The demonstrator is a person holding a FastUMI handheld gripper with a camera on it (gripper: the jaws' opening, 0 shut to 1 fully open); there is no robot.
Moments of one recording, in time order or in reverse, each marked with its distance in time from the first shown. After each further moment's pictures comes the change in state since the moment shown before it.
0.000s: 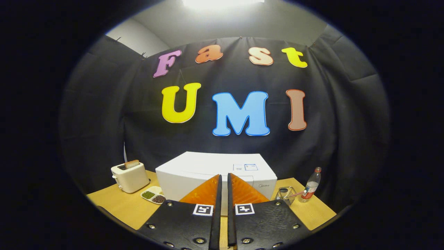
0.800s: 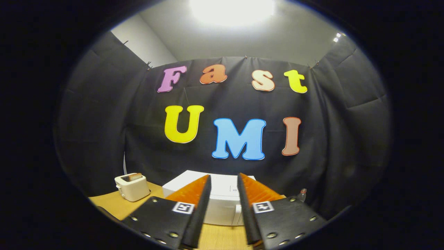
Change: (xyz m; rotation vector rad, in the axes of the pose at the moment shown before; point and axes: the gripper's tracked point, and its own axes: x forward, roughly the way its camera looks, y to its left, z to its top) arm -0.040 0.014 0.064 -0.082 -0.087 -0.027
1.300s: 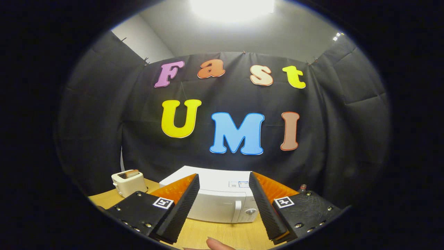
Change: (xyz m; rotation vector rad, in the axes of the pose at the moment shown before) arm 0.007 -0.005 -0.008 0.017 0.010 -0.026
